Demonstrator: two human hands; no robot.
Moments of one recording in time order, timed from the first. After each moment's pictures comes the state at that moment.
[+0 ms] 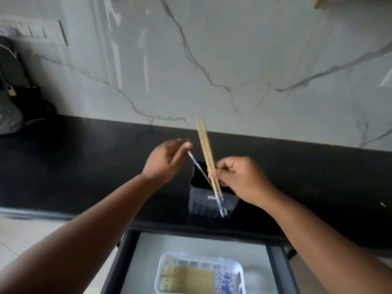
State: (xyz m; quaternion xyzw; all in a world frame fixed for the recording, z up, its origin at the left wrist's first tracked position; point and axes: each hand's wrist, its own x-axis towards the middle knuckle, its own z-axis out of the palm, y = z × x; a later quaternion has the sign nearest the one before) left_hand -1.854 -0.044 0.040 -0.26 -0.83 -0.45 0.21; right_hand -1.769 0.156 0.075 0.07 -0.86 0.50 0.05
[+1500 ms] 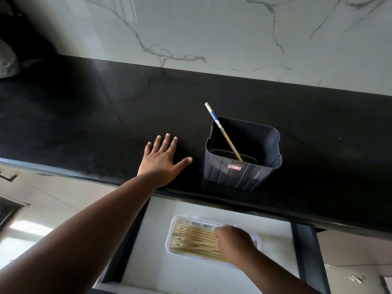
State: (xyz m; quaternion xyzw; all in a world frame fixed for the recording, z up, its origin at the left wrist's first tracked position) left_hand -1.875 -0.076 -0.118 -0.07 -0.99 -0.09 -0.03; right_hand -1.724 0.140 -0.174 0.09 -0.95 0.04 -0.30
